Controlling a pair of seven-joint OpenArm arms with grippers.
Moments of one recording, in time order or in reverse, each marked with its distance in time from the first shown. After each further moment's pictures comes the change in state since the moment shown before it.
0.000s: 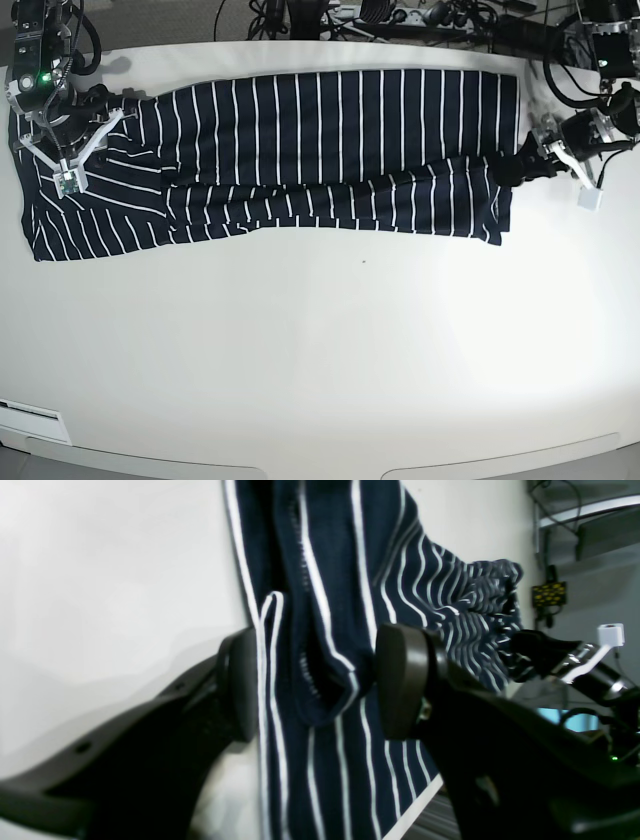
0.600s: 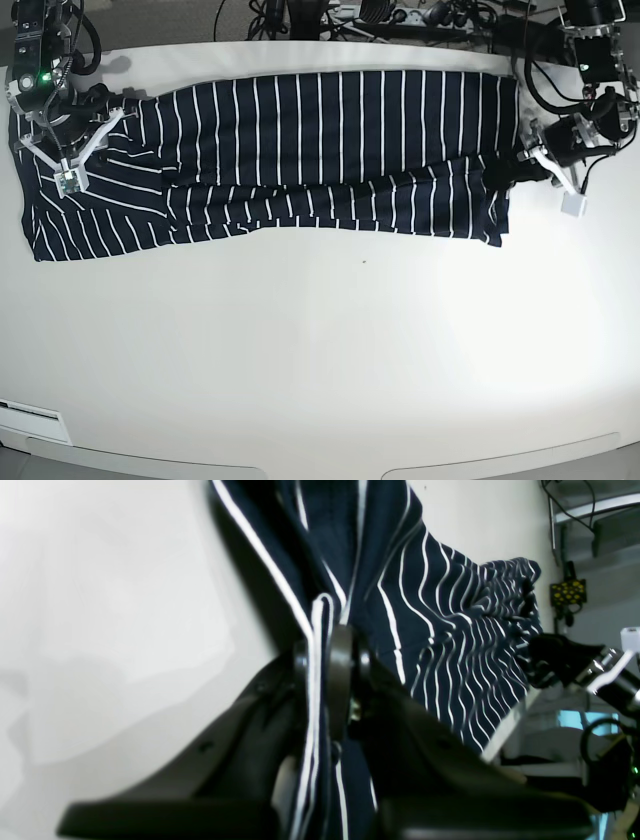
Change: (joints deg) left arm -3.1 4.6 0.0 0.7 7.2 0.7 -0.6; right arm 0.0 0.0 0.0 0.0 0.0 0.9 0.0
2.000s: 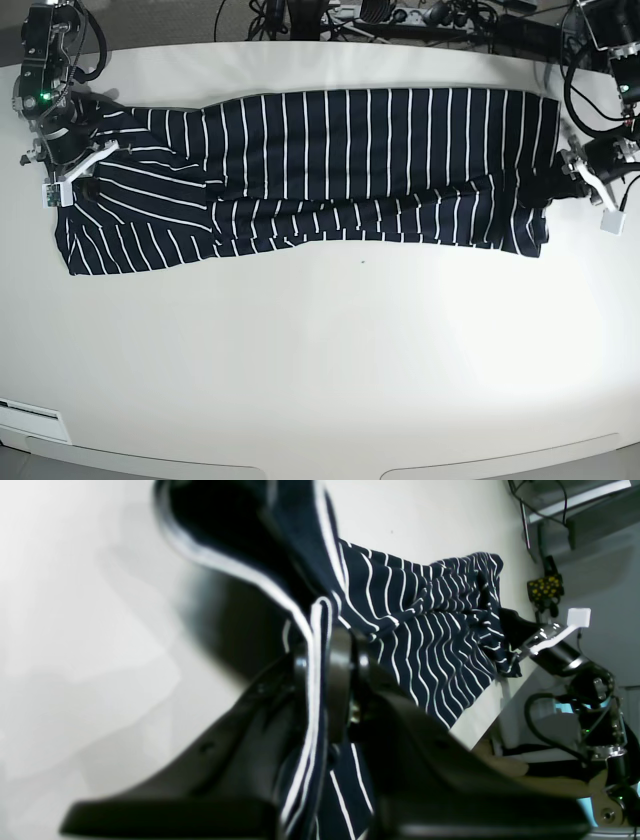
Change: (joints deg) left arm -4.7 -6.7 -7.8 -1.5 -11.1 -6.7 9.2; right arm 6.3 -3.7 0.7 -21.5 2.0 8.1 20.6
